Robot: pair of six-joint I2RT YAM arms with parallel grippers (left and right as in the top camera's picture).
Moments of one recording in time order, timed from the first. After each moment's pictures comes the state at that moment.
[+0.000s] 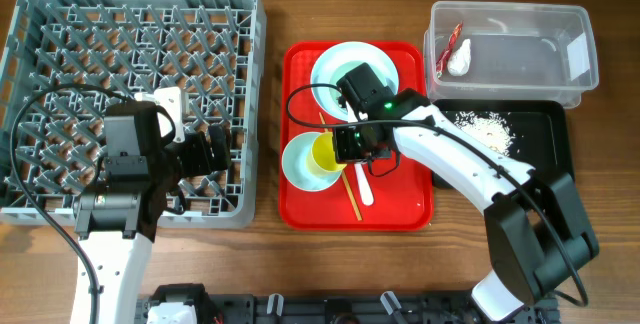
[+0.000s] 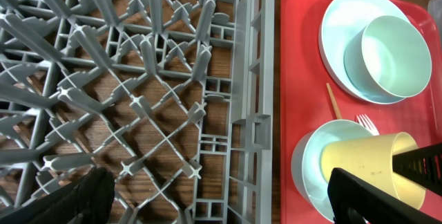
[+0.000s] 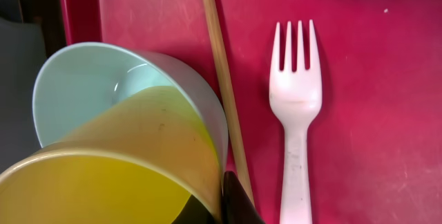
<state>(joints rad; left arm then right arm) 0.01 1.00 0.87 -0.77 0.16 -0.16 0.58 1.78 1.19 -0.74 -0.24 0.49</state>
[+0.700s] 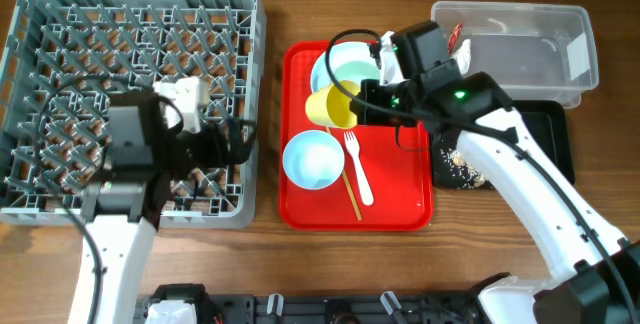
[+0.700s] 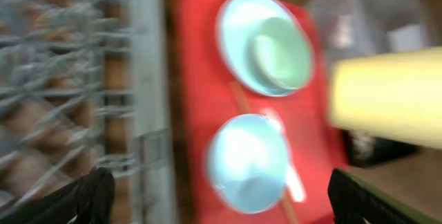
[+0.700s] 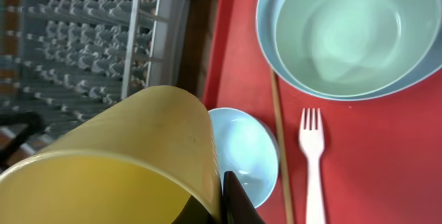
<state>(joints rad) -0.01 1.06 0.87 -0.65 0.50 -0.20 0.43 1.53 1.30 -0.77 -0.38 0.47</state>
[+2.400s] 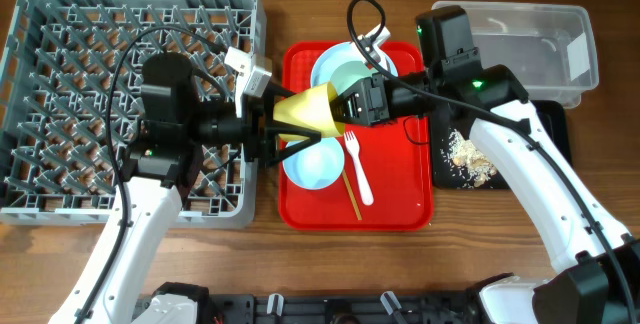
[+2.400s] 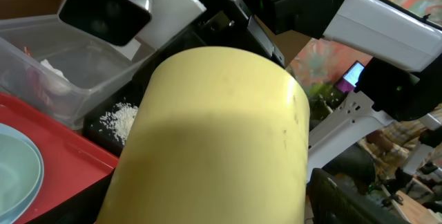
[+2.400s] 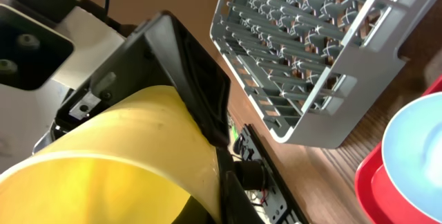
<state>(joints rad) -0.17 1.23 0.87 -0.01 1.33 -0.23 0.35 1.54 1.30 -0.67 -1.17 0.41</state>
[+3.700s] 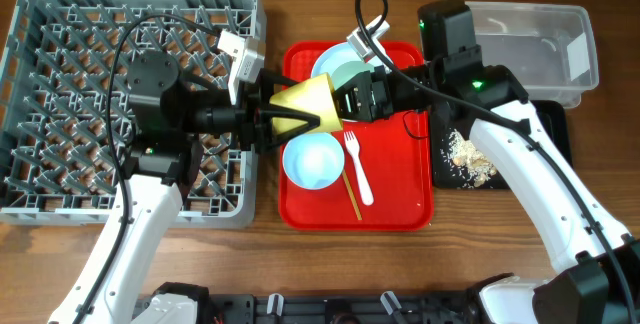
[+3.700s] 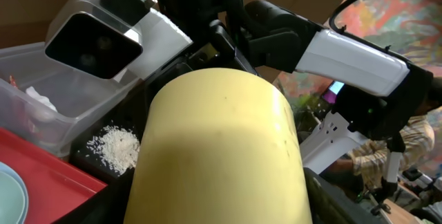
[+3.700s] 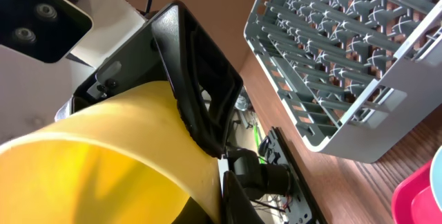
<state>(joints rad) -0.17 1.24 0.87 0.31 1.37 -0.54 0.35 1.54 1.30 -0.54 -1.29 0.50</state>
